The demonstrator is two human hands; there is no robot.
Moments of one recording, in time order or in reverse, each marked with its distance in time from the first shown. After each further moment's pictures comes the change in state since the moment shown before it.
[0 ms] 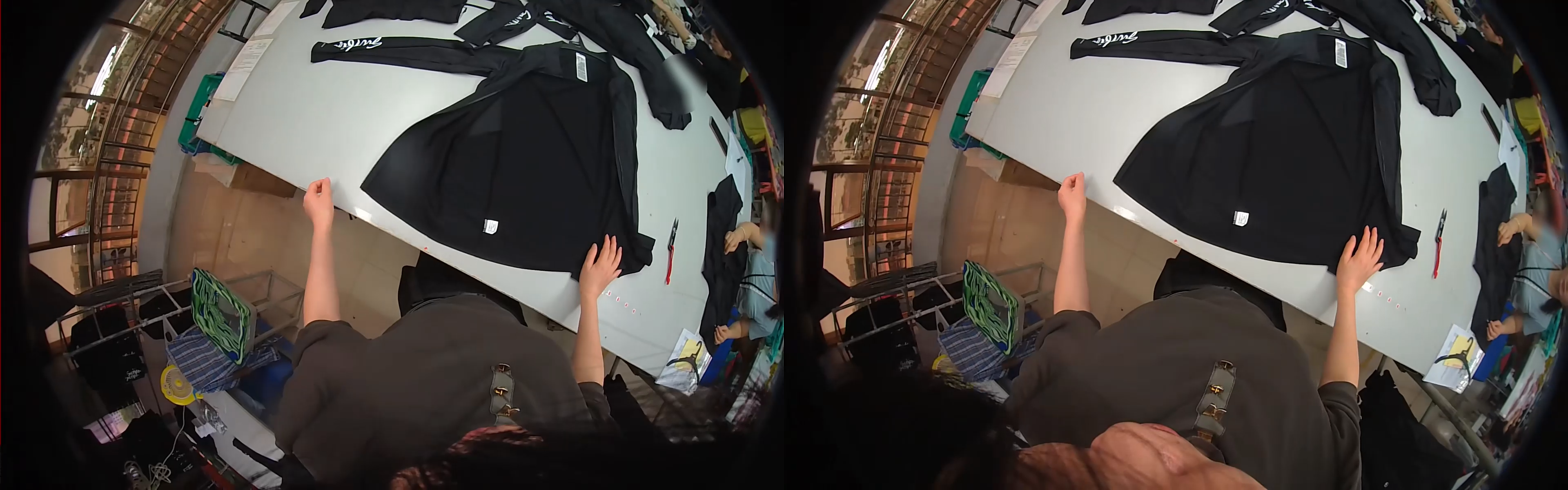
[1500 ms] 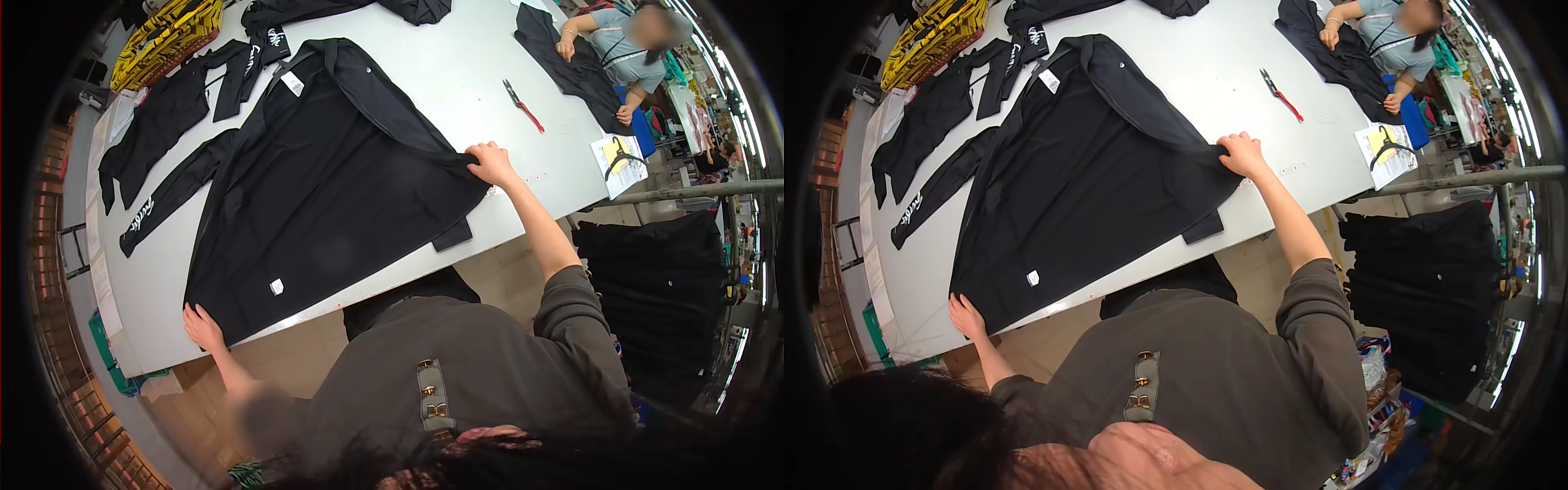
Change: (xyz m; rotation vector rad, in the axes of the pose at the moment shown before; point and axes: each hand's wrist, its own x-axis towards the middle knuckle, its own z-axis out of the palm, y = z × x) left_hand 0.135 -0.014 0.018 0.693 -0.070 0.684; right_hand 0.054 0.026 -0.063 -0.025 -0.400 0.048
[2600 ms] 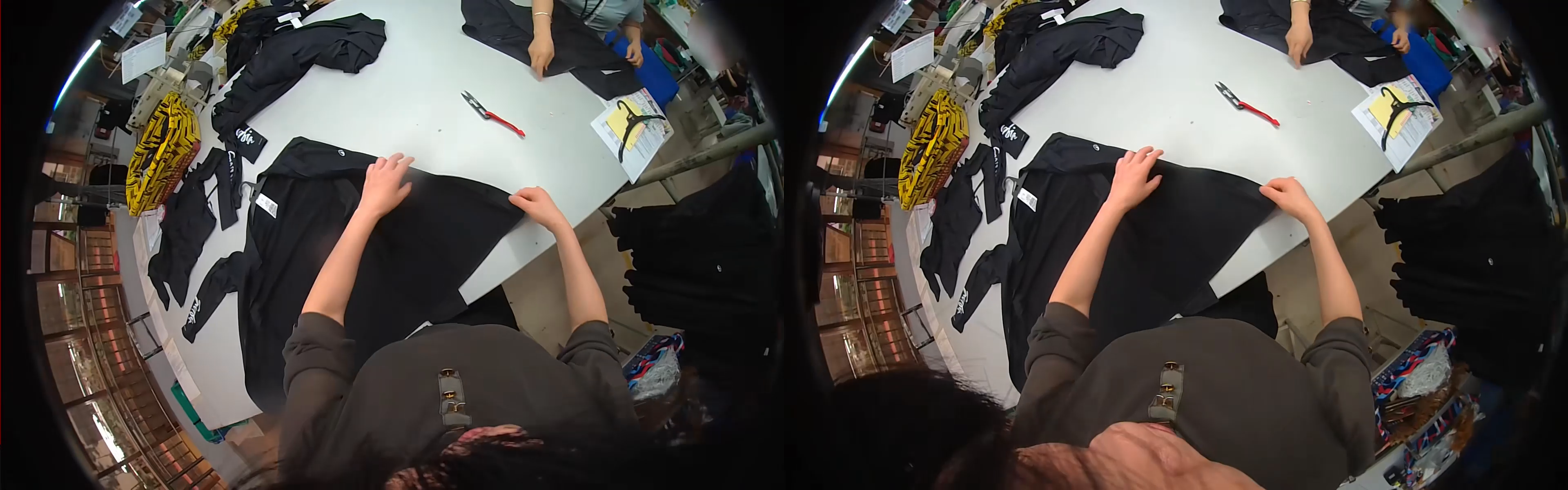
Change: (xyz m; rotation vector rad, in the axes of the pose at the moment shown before) left_hand -0.009 0.693 -0.087 -0.666 -0.216 1.387; right_hand -0.076 0.169 0.019 0.933 0.009 0.382
